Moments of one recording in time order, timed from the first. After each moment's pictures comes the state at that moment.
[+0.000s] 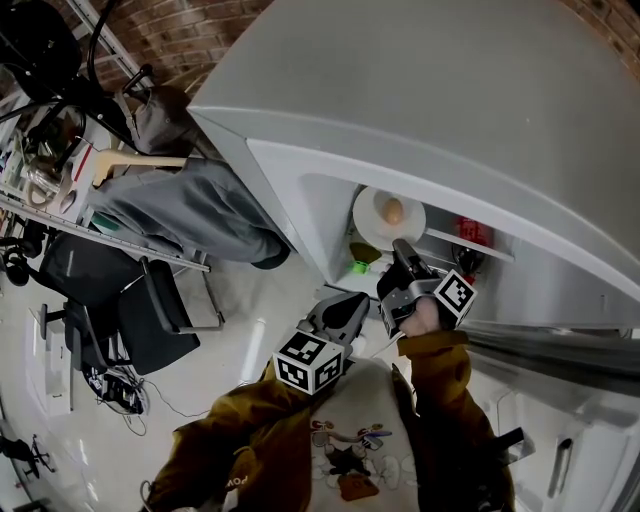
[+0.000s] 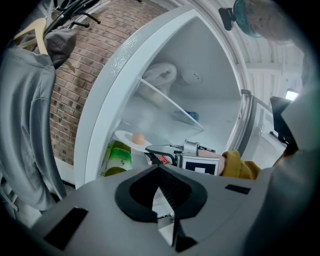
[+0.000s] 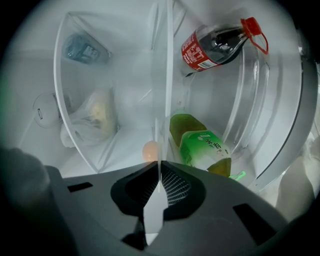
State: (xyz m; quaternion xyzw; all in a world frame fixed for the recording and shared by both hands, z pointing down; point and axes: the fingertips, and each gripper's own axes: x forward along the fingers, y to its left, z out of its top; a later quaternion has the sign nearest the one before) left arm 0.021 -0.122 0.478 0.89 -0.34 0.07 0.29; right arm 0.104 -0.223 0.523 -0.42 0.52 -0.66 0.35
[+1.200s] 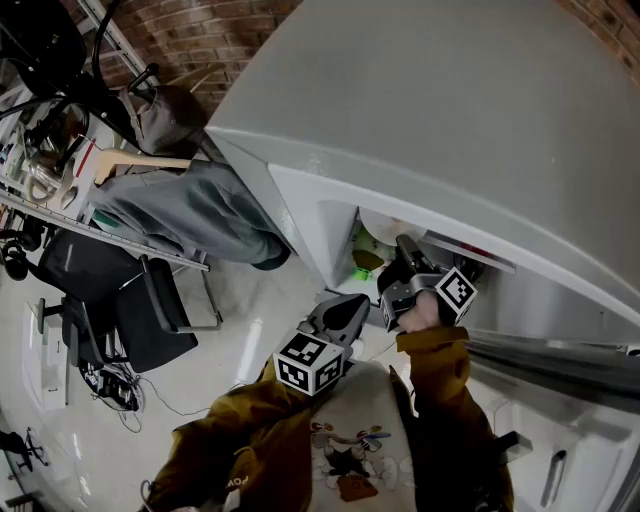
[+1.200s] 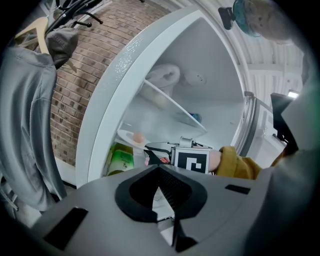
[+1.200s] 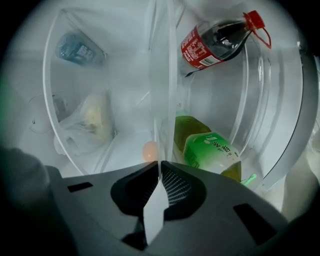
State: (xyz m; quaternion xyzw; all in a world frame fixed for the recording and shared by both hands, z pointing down) left arm 0.017 -0.135 0.478 0.89 -0.35 0.06 0.30; right arm 0.105 -0.250 0.523 -0.43 0.49 -0.66 0.37
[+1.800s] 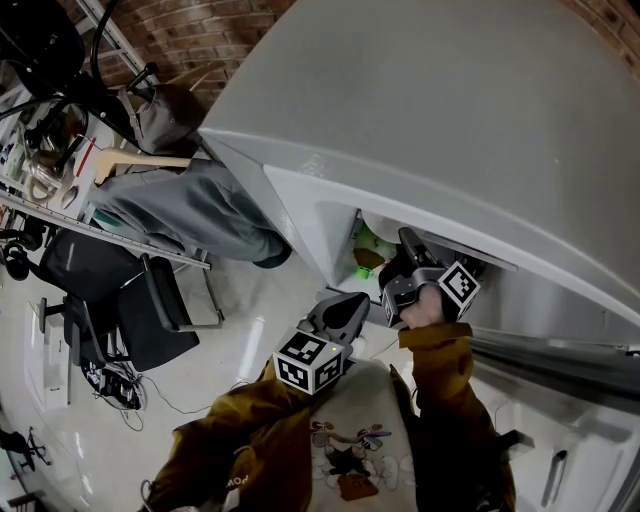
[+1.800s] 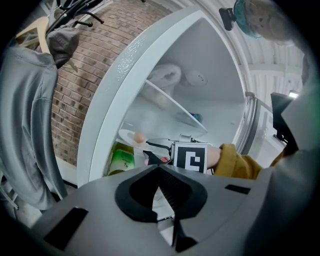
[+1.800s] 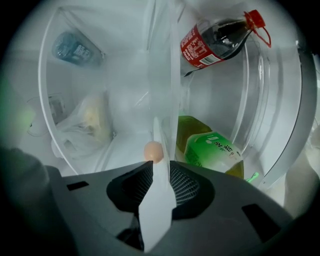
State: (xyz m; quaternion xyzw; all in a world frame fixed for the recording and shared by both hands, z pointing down) left arm 0.016 -0.135 0.479 0.88 -0.35 0.06 0.30; right arm 0.108 -0.255 0.523 -0.44 0.48 -0.66 0.37
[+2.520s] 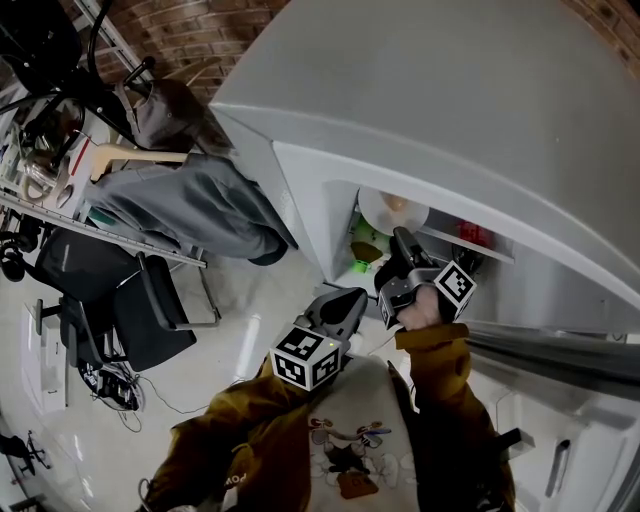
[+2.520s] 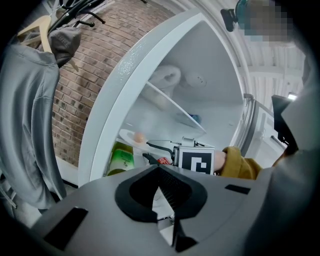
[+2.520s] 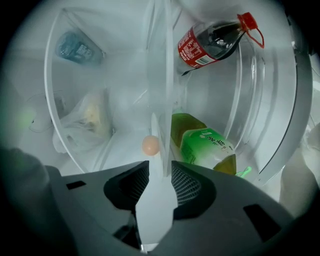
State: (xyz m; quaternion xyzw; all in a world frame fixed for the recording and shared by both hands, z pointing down) left arm 0.013 -0.131 0.477 0.89 -0.35 0.06 0.30; right arm 0.098 -0.239 0.523 -0.43 0.48 -0.67 0.36
